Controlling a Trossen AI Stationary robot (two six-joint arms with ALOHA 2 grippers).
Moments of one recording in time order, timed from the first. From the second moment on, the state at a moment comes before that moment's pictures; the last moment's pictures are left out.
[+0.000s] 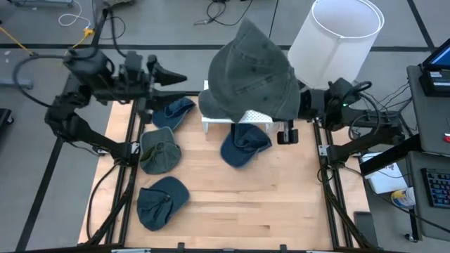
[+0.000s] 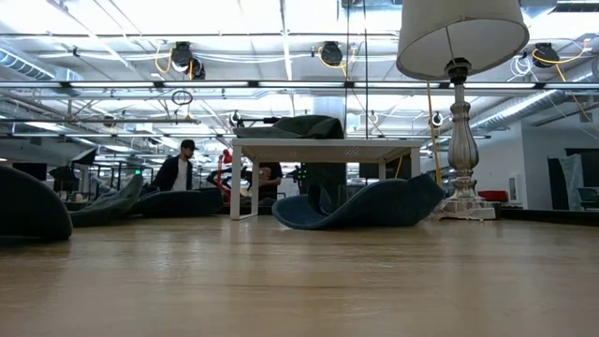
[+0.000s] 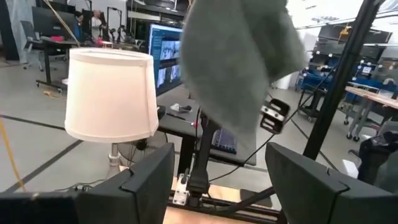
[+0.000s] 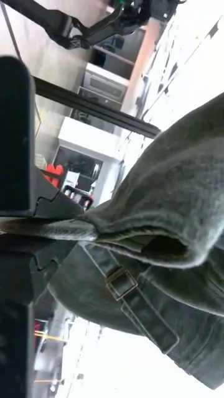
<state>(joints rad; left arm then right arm) 0.06 1.32 2.03 -0.66 0.00 -0.17 0.01 1.29 1.48 0.39 -0.19 -0.24</state>
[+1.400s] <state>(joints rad) 0.28 1.28 1.59 -0.01 0.45 -0.71 0.01 1.23 1.48 -0.07 -0.19 -0.06</state>
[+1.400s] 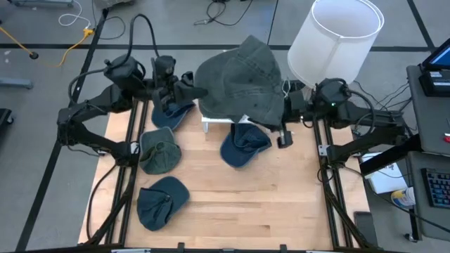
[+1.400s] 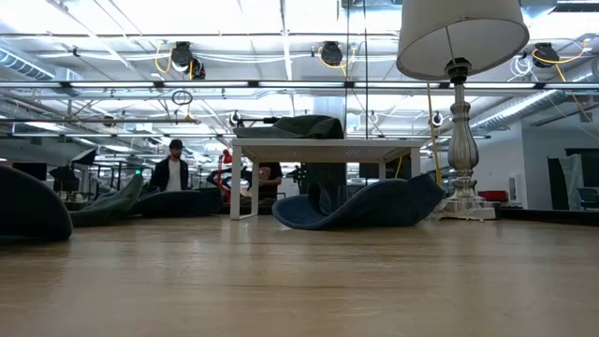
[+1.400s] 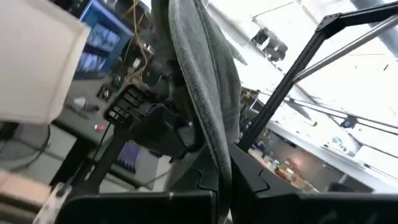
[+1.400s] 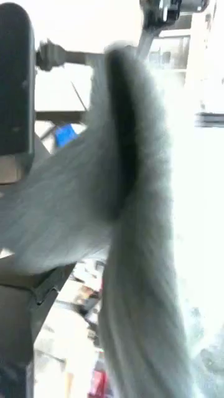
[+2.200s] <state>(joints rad) 0.89 1.31 1.60 -0.11 1.10 -1.16 0.20 1.06 1.48 -0.44 -0.13 0.07</state>
